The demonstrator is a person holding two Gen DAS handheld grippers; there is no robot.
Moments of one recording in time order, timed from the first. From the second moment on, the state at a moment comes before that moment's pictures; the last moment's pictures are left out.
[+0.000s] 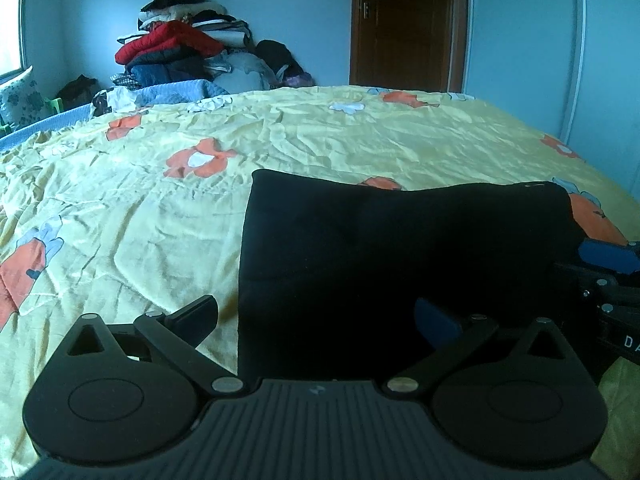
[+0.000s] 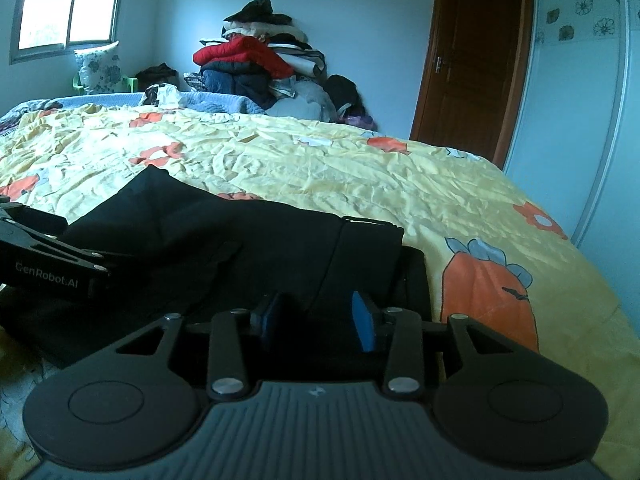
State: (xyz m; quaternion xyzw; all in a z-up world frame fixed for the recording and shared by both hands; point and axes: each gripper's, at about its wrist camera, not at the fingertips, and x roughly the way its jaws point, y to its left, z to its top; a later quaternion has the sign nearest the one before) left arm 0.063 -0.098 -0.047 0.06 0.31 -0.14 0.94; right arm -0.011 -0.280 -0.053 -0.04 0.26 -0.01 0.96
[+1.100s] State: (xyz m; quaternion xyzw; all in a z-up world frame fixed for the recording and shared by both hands) left arm 0.157 -0.029 -0.057 -0.17 0.42 -0.42 0.79; right arm 0.074 -0.429 -0.077 0.33 0.37 0.35 0.80
